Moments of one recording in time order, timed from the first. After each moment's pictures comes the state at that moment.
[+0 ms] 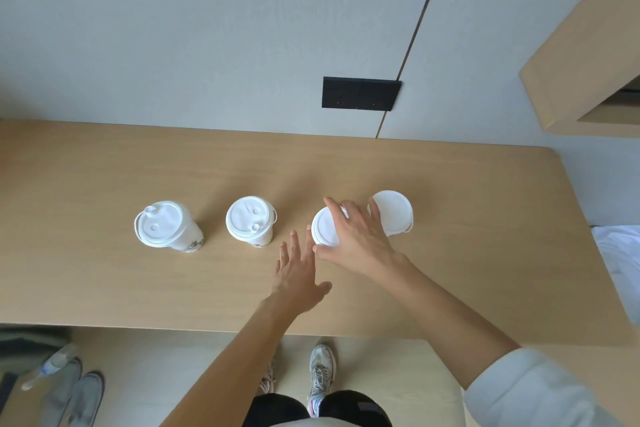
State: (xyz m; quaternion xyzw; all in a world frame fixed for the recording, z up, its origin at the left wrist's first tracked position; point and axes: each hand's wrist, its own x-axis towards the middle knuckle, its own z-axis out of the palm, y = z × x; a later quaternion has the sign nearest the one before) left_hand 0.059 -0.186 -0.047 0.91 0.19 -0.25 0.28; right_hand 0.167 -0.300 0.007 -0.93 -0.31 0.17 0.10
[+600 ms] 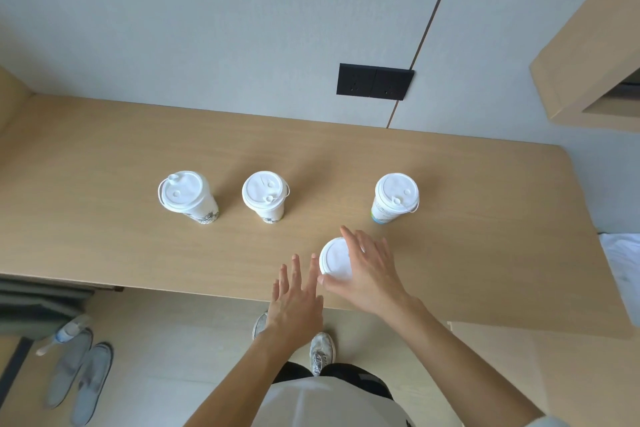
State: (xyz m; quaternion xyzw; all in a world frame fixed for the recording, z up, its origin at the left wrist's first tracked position) left_hand -0.034 -0.221 -0.044 0.92 0.20 -0.25 0.23; right_hand 0.076 -0.345 -0.008 -0.93 -0.27 0.21 0.14
